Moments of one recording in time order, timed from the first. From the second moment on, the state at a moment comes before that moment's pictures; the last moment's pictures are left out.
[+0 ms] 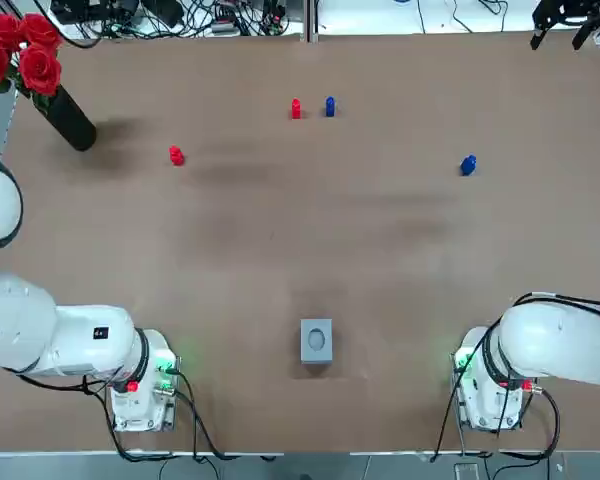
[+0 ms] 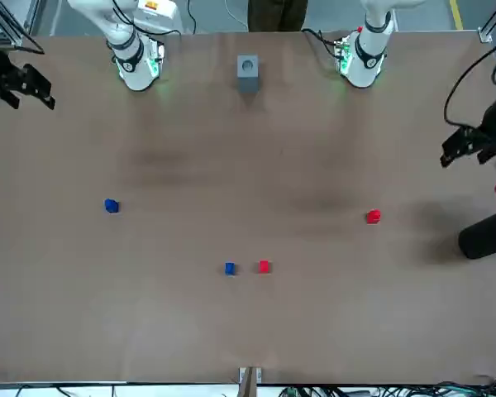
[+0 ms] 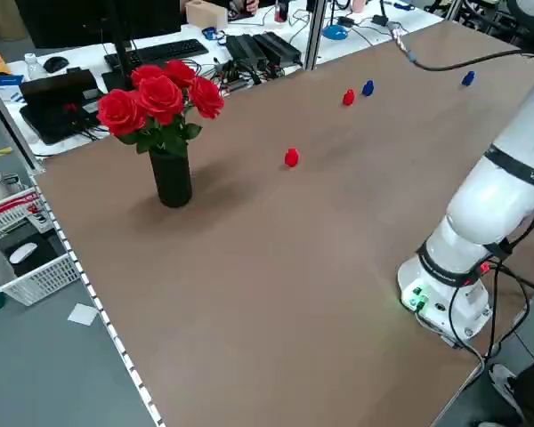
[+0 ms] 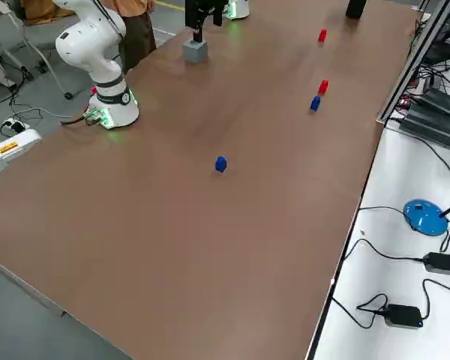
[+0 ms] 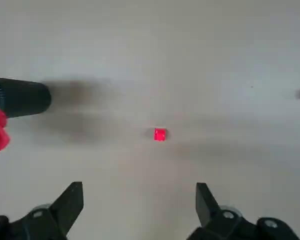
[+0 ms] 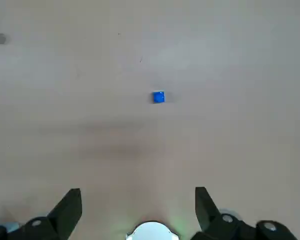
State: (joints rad) left arm 0.03 0.02 -0.05 -1.63 0.00 1.72 -0.08; right arm -0.01 -0.24 -0.02 -1.78 0.00 1.49 0.00
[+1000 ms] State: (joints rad) left arm 0.02 0.28 -0.08 -1.98 0.00 2.24 -0.08; right arm -0.01 -0.10 -0.05 -2.29 0.01 2.23 0.00
